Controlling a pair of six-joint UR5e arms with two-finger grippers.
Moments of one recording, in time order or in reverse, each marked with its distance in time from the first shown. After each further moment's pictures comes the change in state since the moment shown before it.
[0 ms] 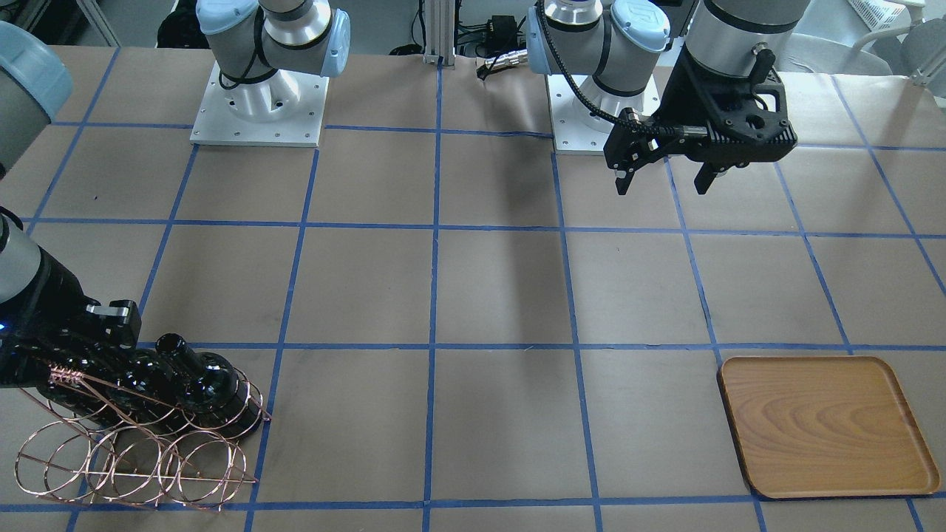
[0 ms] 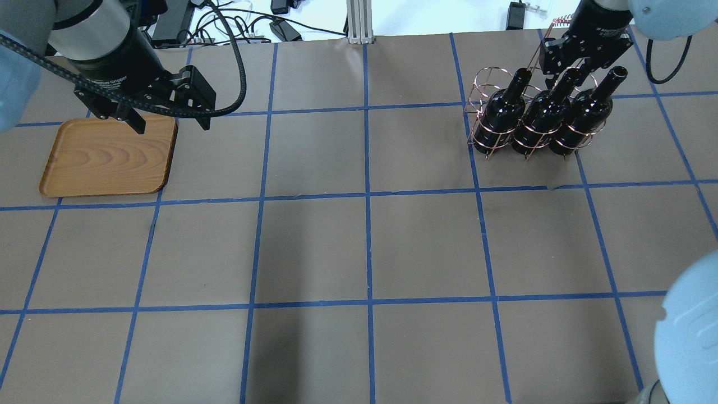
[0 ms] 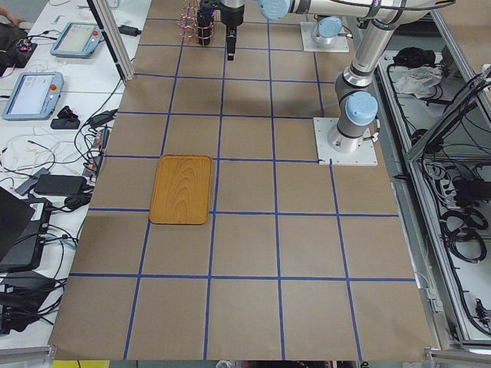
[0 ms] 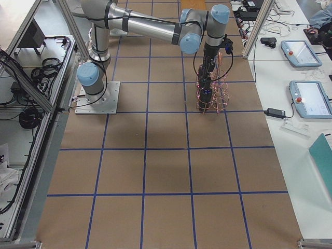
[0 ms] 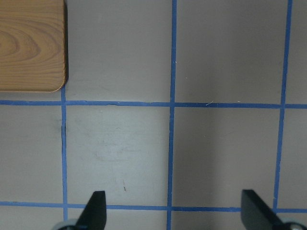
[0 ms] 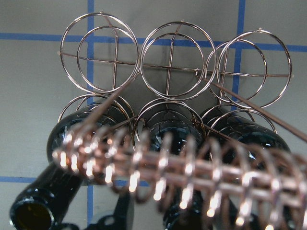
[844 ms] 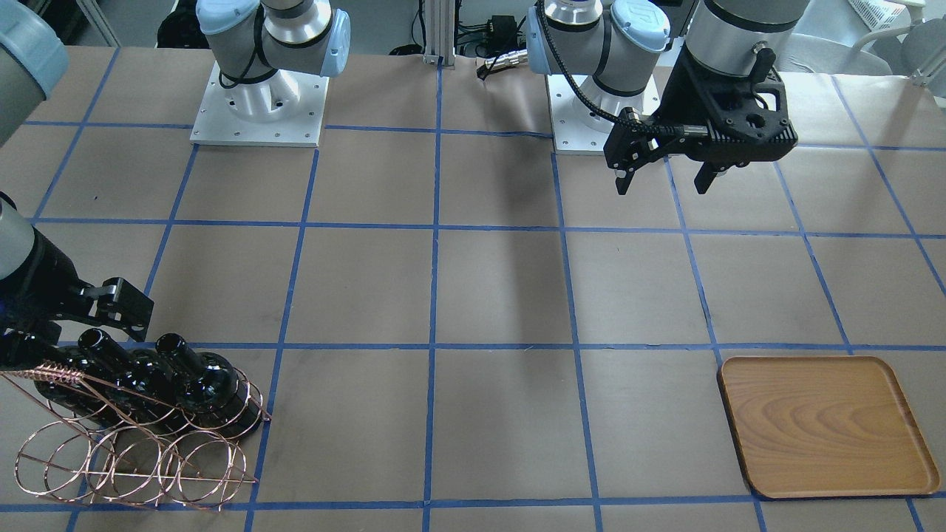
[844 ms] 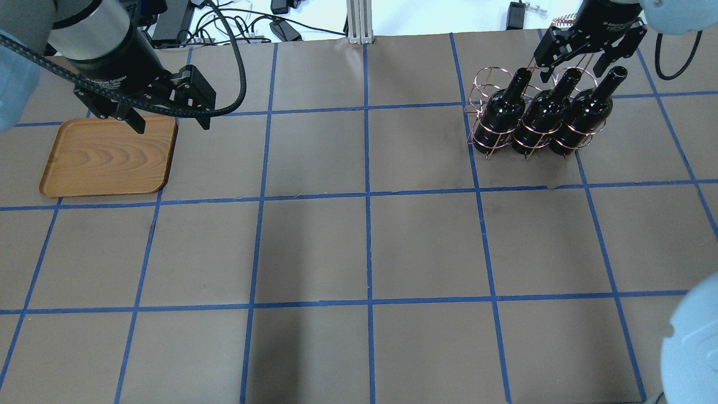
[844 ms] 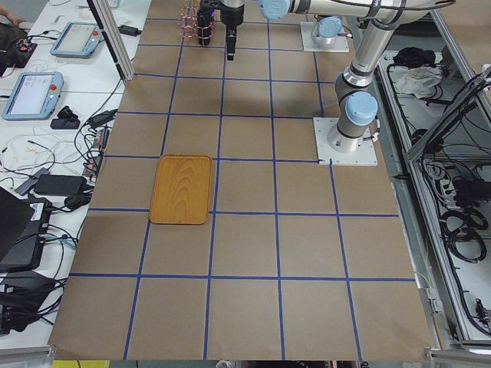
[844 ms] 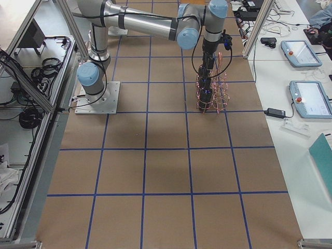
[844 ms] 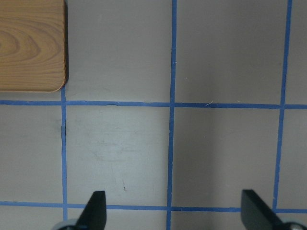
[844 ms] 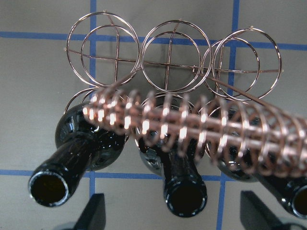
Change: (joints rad) left arm 0.000 0.000 0.000 0.000 -0.001 -0.002; right arm 0.001 -0.022 0.001 0.017 -0.004 0.001
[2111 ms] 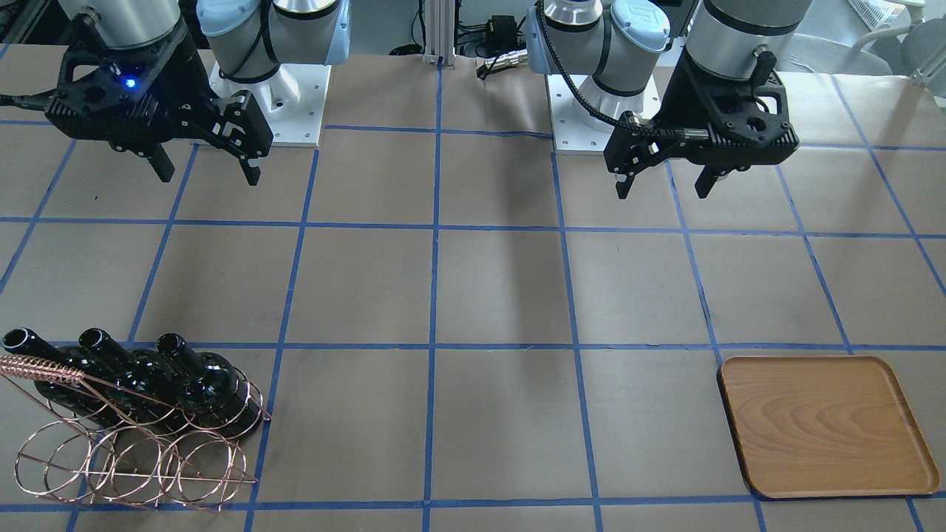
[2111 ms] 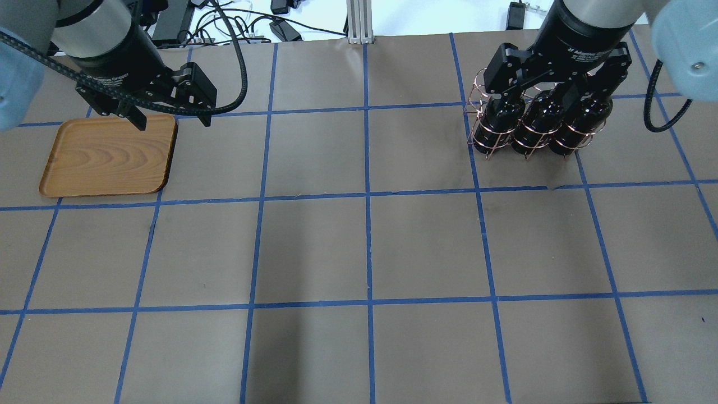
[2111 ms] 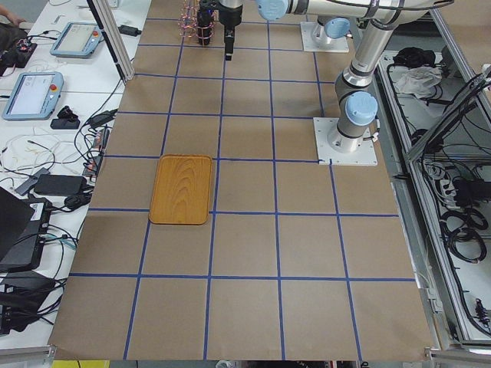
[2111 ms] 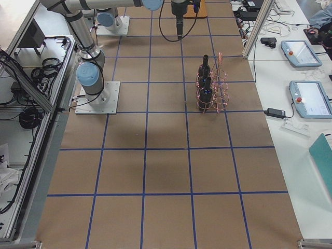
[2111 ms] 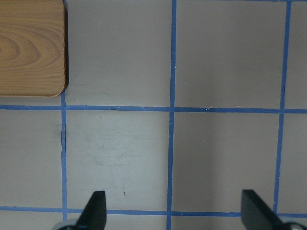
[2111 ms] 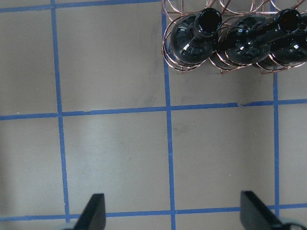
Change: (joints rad) left arm -0.001 -0.005 0.003 0.012 0.001 0.000; right arm 0.189 -0.334 0.147 0.133 0.024 0.277
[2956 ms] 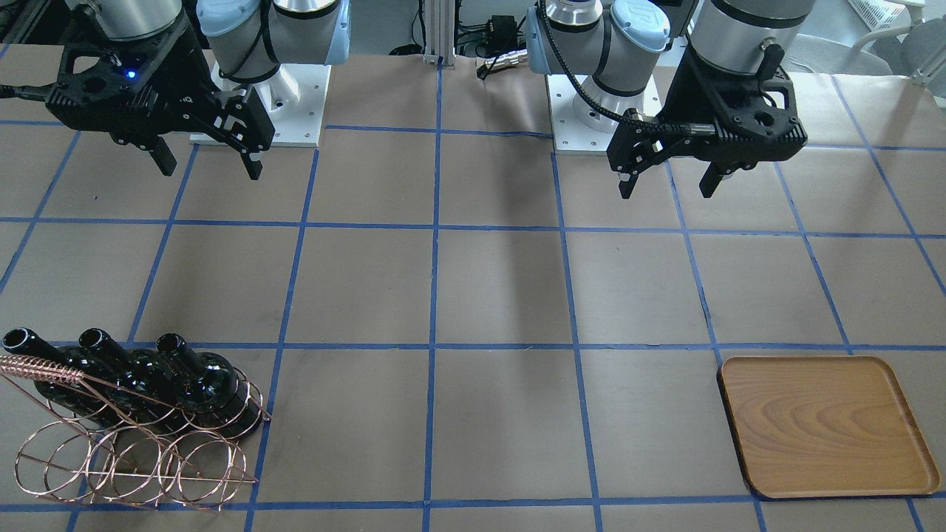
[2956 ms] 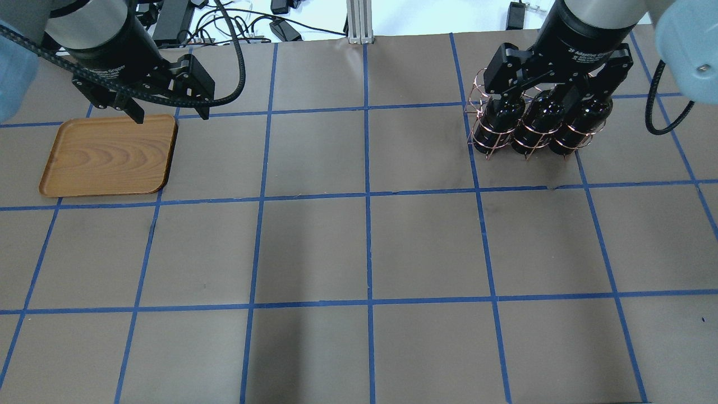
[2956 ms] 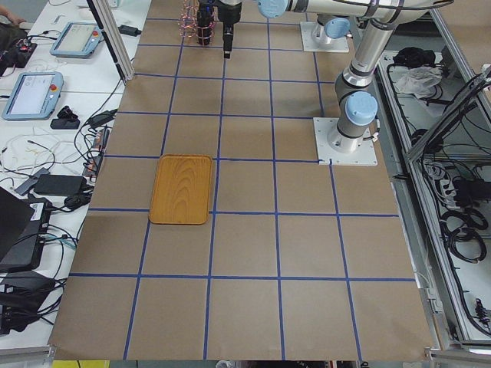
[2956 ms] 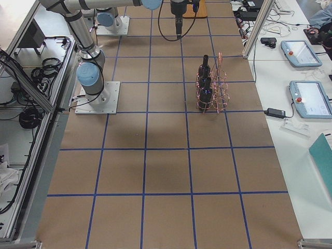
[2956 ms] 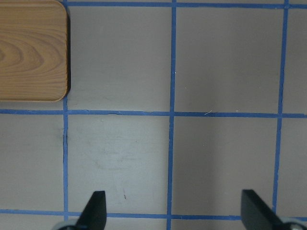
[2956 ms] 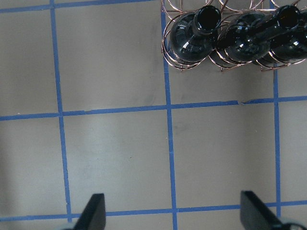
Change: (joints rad) left arm 0.000 -0.007 0.021 0.002 0.000 -0.001; right arm 0.007 -0.021 0.006 0.007 0.008 0.025
